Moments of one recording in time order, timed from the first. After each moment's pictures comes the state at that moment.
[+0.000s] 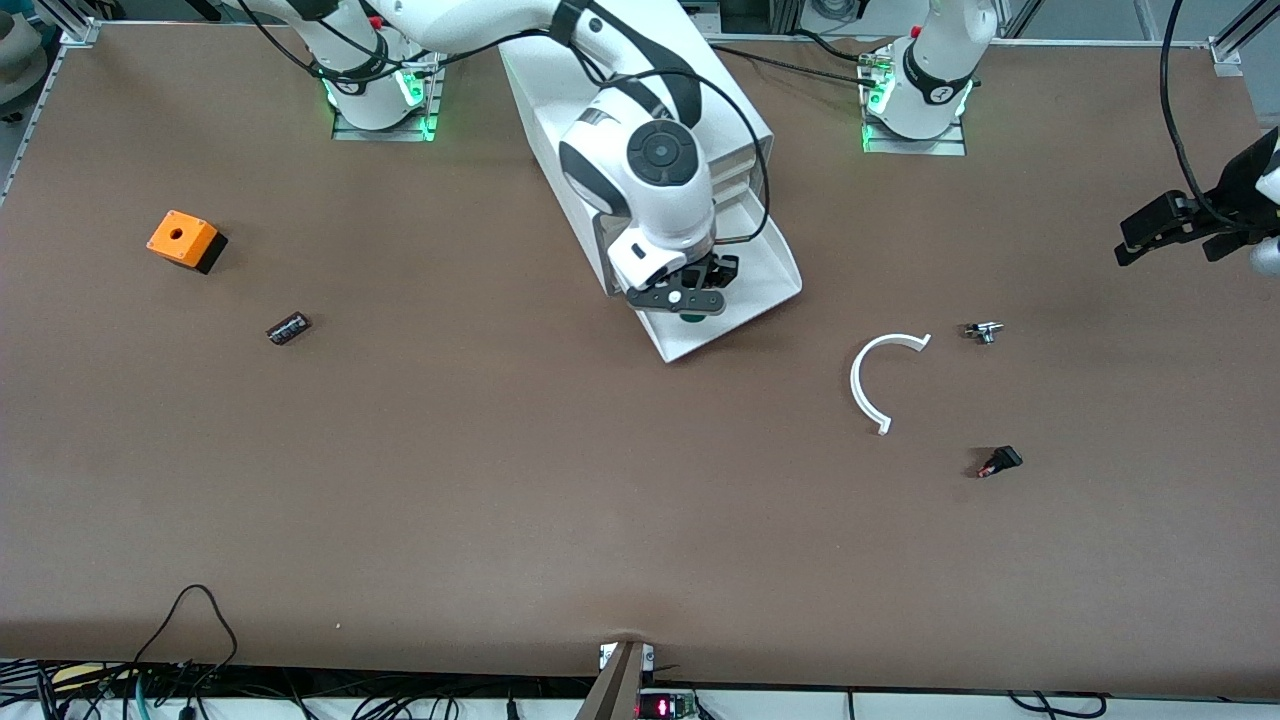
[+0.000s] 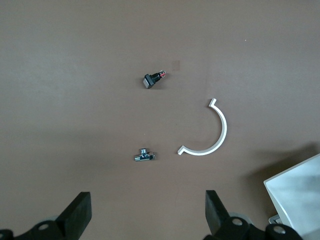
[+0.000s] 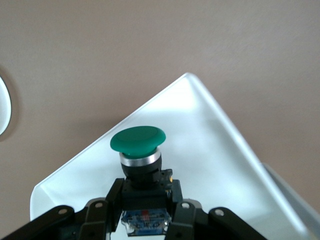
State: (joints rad) left arm 0.07 -0.04 -0.02 -1.67 0.00 1.65 -0.02; right arm 0.72 0.76 0.24 -1.26 -0.05 2.09 1.05
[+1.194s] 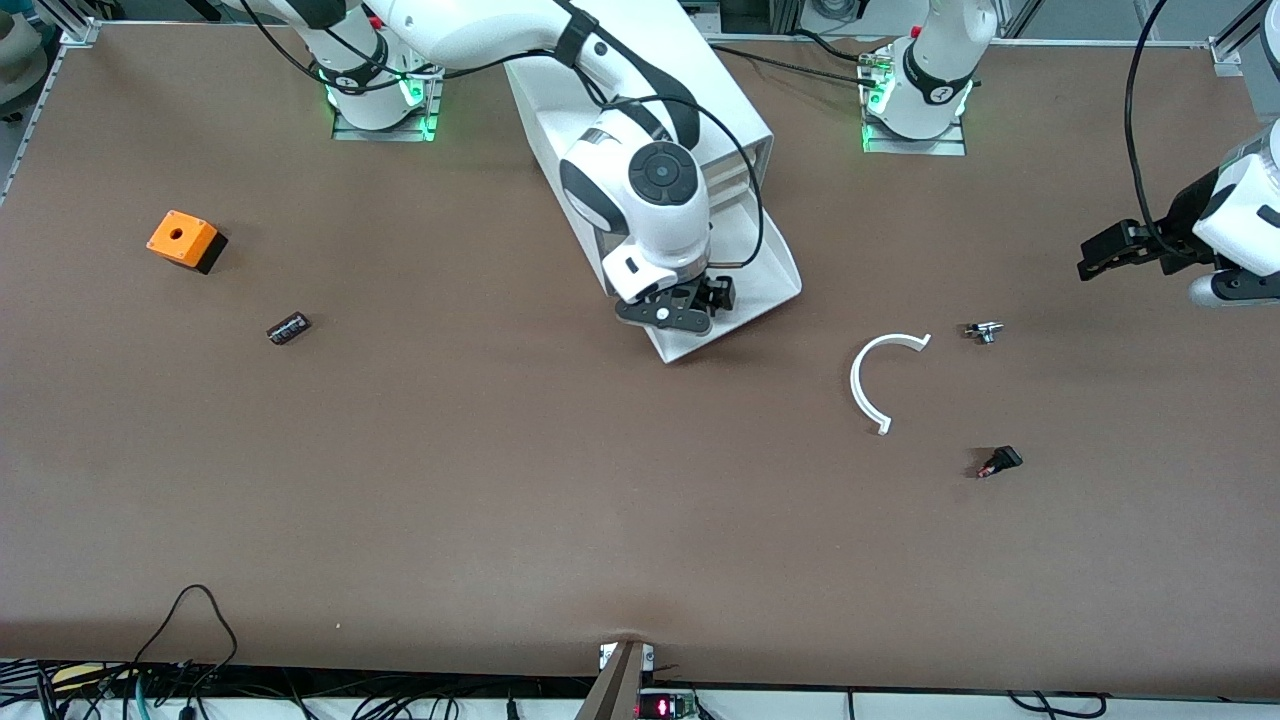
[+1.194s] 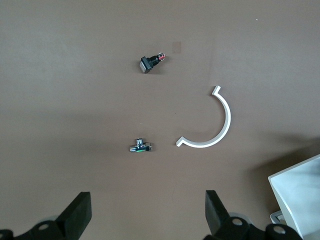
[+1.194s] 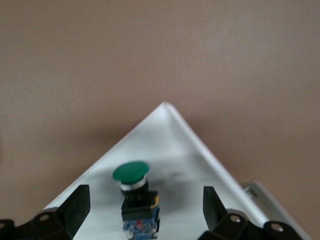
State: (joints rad) left arm 0.06 0.00 -0.03 -1.72 0.00 1.66 -0.08; right arm 0.73 0.75 0.15 -1.24 -0.07 2.08 1.06
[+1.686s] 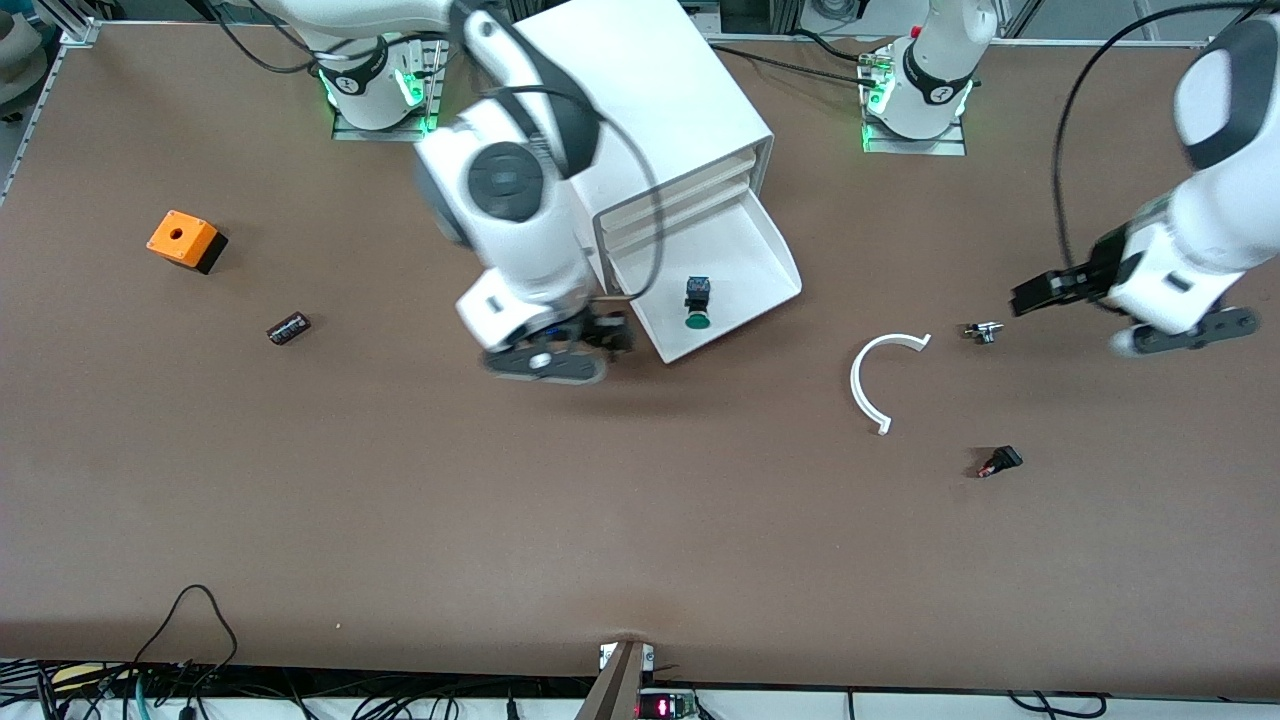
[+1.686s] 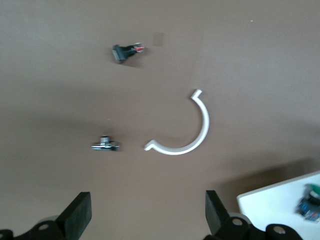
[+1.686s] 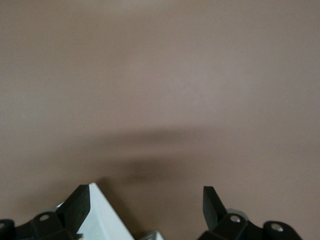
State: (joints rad) left arm 0.04 0.13 -0.13 -1.73 -0.04 1.75 -0.33; right arm 0.50 0.57 0.09 -1.23 -0.04 1.91 0.68
